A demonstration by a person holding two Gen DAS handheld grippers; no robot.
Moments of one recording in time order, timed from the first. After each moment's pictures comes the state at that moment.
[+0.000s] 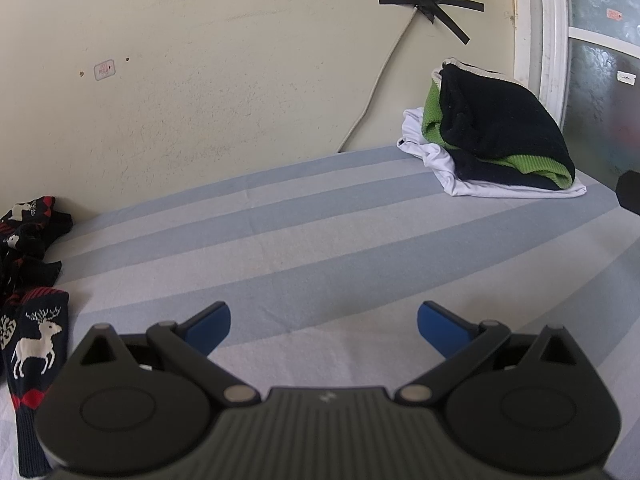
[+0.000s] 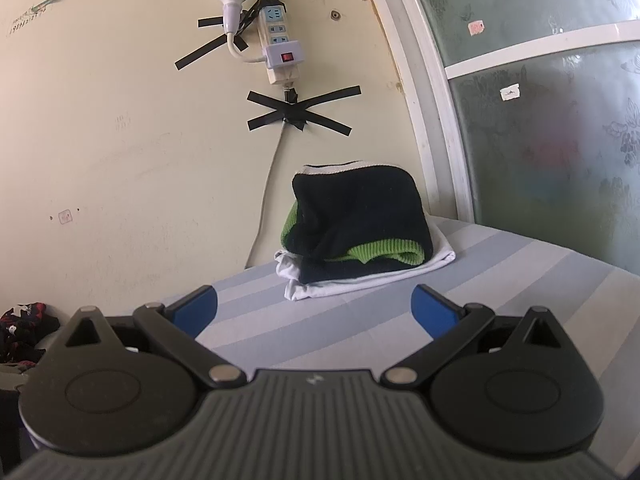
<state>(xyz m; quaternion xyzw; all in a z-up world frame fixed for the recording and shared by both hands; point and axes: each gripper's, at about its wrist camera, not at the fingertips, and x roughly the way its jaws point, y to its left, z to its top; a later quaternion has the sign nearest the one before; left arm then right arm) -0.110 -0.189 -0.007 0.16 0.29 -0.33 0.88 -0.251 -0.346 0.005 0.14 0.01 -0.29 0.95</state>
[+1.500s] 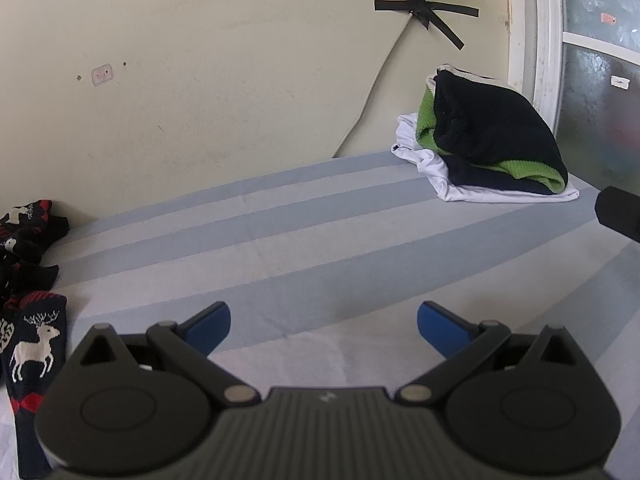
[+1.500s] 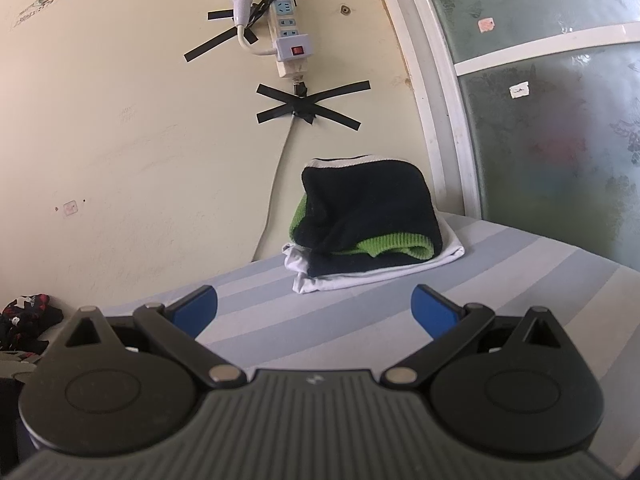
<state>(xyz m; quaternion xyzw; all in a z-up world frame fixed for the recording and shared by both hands) -0.110 -0.189 -0.001 0.16 0.29 -0.34 0.88 -0.248 -0.340 0.001 0.13 0.02 -0.28 0.95</state>
